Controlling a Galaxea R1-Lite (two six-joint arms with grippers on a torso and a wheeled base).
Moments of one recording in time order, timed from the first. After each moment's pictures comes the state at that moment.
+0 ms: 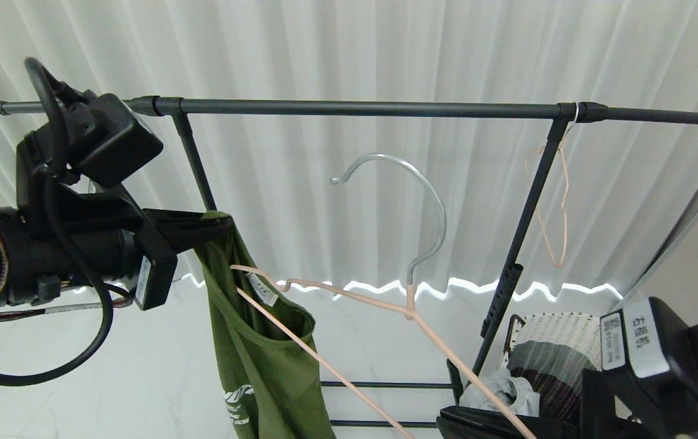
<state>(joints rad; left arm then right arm) -0.37 1.27 -0.96 0.02 -0.22 0.50 1.36 1.32 -0.64 -0.42 -0.24 0.17</state>
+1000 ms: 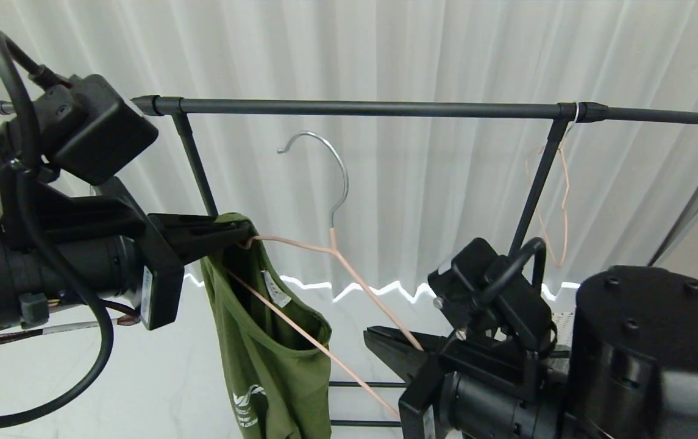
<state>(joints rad) -0.56 1.23 -0.96 0.02 -0.11 0.37 1.21 1.63 -0.77 -0.65 -0.24 0.16</state>
